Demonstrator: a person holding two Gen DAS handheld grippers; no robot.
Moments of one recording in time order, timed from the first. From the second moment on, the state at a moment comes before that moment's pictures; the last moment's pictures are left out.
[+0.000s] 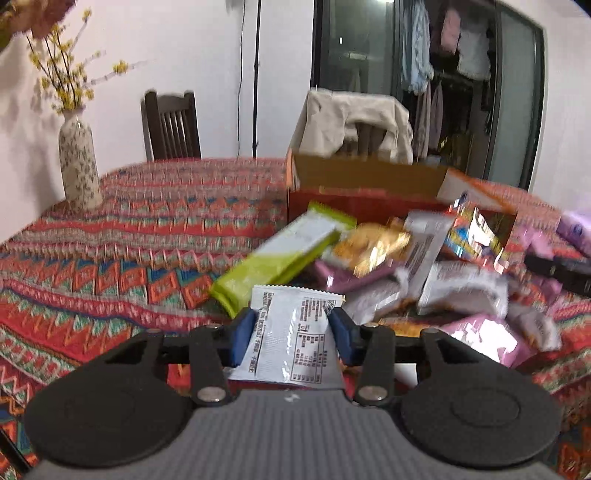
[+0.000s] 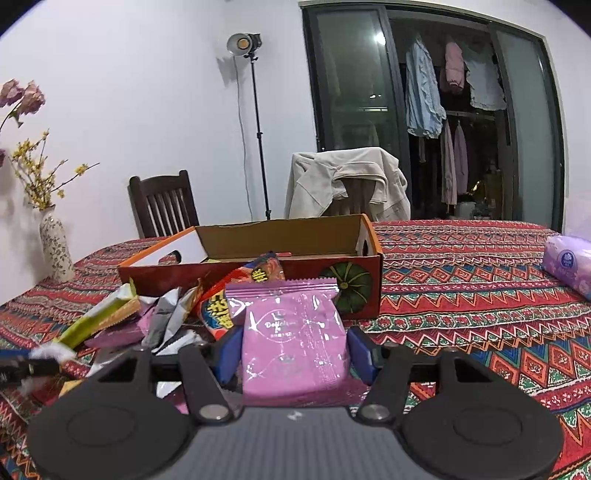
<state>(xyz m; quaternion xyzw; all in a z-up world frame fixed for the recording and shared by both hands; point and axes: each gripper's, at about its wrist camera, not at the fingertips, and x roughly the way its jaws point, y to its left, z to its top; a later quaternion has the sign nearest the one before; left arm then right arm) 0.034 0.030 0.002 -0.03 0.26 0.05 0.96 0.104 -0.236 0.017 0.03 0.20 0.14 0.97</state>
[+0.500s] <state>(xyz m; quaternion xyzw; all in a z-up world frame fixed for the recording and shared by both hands) 0.078 -0.005 0.046 -0.03 0.14 0.03 0.99 0.111 -0.225 0.049 0.03 0.17 0.15 0.97</state>
